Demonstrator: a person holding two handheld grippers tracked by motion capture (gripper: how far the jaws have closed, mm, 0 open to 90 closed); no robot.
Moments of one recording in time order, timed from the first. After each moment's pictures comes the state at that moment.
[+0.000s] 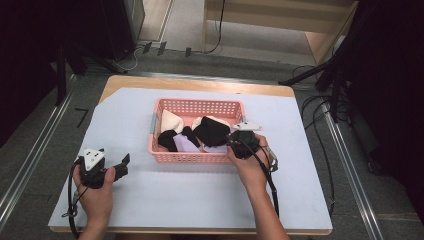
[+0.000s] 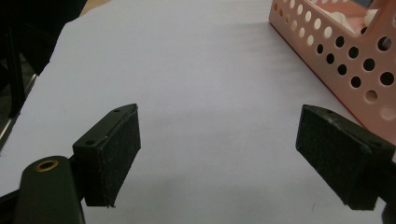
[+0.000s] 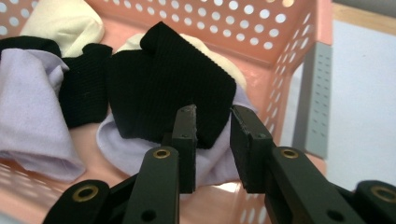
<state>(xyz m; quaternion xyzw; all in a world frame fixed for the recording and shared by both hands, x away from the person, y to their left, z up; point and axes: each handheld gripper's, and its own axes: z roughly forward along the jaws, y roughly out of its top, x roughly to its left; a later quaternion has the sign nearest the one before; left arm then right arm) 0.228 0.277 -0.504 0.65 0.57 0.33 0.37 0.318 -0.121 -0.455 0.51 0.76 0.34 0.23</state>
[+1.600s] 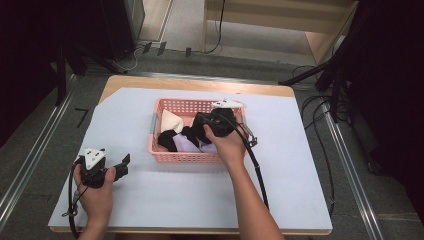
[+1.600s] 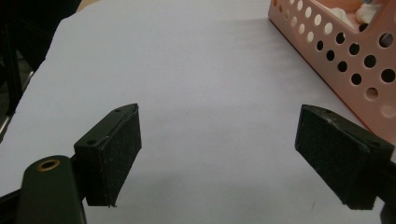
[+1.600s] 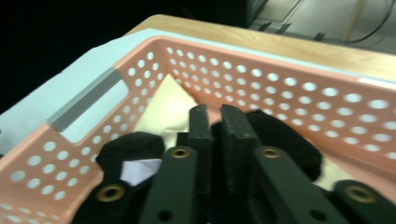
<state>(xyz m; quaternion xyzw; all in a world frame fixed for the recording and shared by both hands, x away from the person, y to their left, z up) 0.230 0.276 -0.505 0.66 0.57 0.32 0.37 0.369 -0.066 -0.436 0.44 0.75 0.48 0.12</state>
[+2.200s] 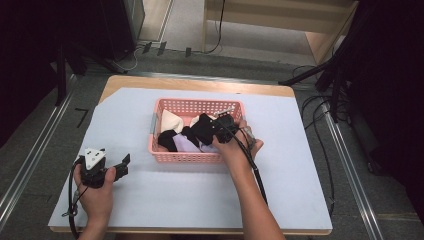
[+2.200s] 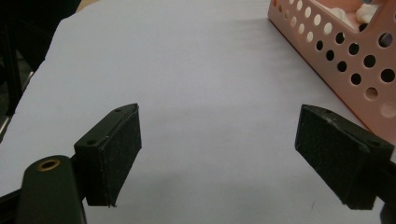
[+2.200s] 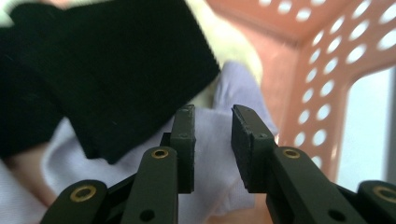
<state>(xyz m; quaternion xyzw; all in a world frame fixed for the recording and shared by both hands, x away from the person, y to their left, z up) 0.230 0.276 -0.505 0.66 0.57 0.33 0.37 0.373 -0.073 -0.469 0.54 0.80 0.19 0.20</state>
